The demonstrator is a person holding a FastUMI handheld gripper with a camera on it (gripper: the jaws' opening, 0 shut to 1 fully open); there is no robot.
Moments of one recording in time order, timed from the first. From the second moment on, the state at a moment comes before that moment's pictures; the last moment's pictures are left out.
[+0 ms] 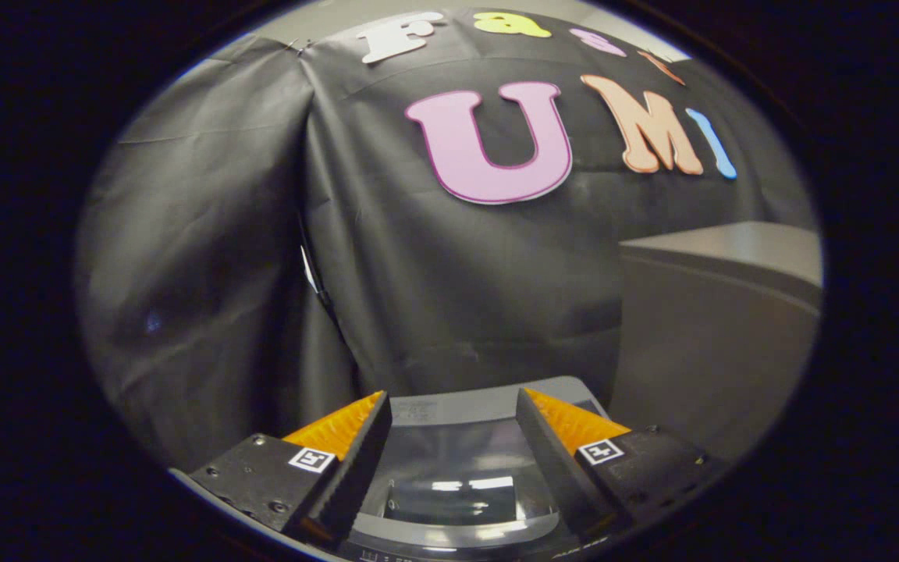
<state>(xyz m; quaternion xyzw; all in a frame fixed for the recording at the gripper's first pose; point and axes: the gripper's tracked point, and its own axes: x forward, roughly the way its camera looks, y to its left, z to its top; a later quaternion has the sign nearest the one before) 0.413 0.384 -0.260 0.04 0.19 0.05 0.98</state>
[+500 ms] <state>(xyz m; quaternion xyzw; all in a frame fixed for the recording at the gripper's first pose) 0.395 0.372 -0.278 0.00 0.22 0.05 0.98</state>
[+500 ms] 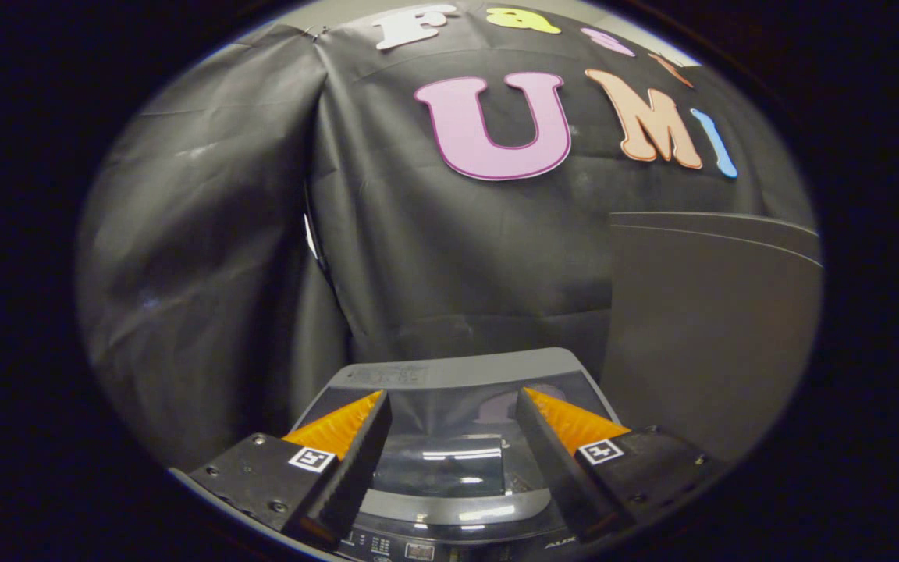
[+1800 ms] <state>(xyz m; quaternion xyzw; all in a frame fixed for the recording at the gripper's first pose) 0.321 0.358 -0.257 -0.06 0.22 0.09 0.97</state>
